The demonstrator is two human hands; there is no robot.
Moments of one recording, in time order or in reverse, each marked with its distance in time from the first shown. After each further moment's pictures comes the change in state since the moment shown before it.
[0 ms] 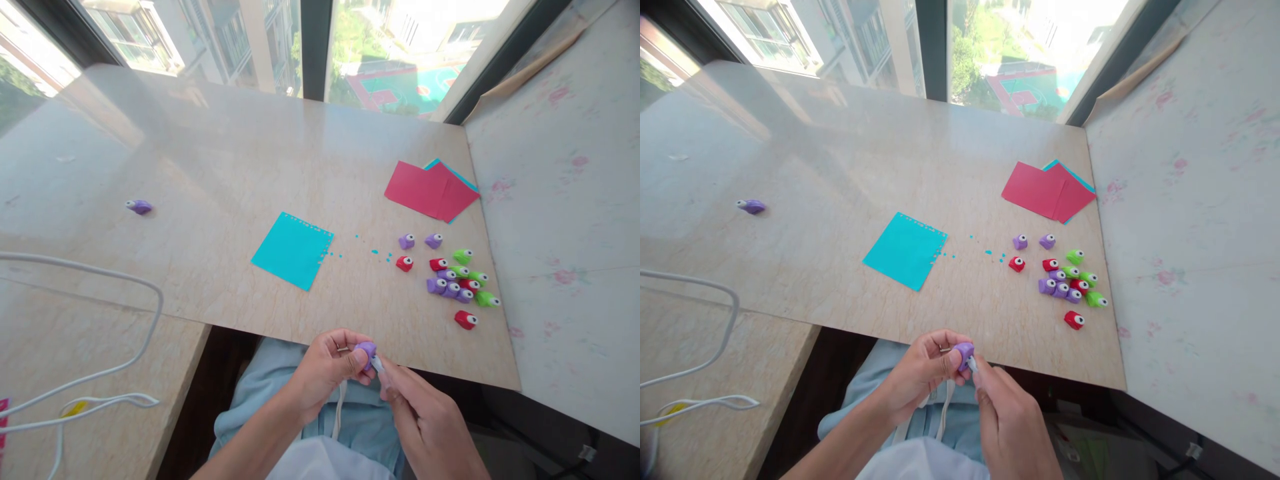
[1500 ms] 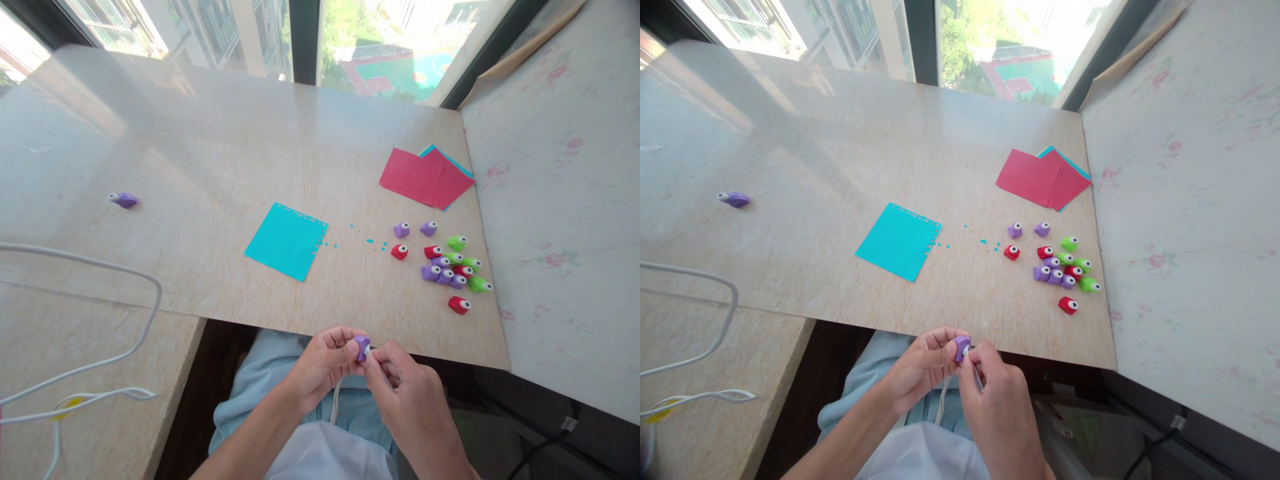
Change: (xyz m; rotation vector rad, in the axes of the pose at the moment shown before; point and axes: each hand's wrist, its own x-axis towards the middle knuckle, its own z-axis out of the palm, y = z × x) left_hand 0.004 -0.018 -0.006 -0.194 -0.017 -0.088; right_hand 0.006 -0.012 0.015 -0.065 0.074 0.193
